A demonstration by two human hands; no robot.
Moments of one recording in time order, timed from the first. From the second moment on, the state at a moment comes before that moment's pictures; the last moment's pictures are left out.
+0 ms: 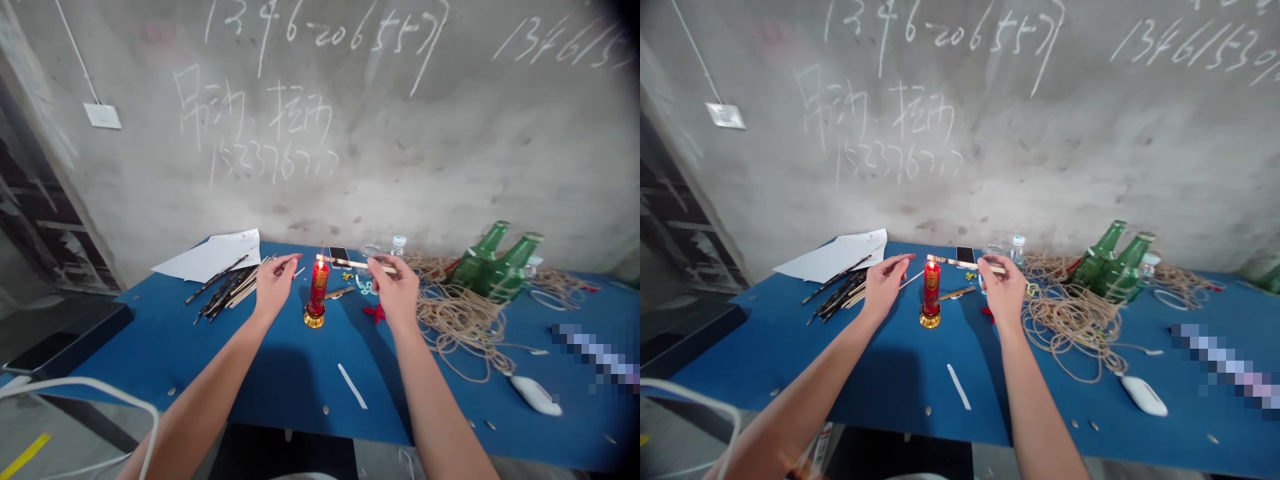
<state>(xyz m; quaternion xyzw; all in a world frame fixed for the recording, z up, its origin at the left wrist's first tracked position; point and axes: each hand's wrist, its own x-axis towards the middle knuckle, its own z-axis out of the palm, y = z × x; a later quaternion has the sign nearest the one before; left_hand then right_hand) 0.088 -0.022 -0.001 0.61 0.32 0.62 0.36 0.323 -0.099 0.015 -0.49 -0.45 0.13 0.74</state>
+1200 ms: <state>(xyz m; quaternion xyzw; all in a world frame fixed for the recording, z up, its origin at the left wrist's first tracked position) 0.087 -0.019 -0.001 0.62 0.33 0.62 0.35 0.321 -0.101 0.016 -0.45 -0.43 0.15 0.77</state>
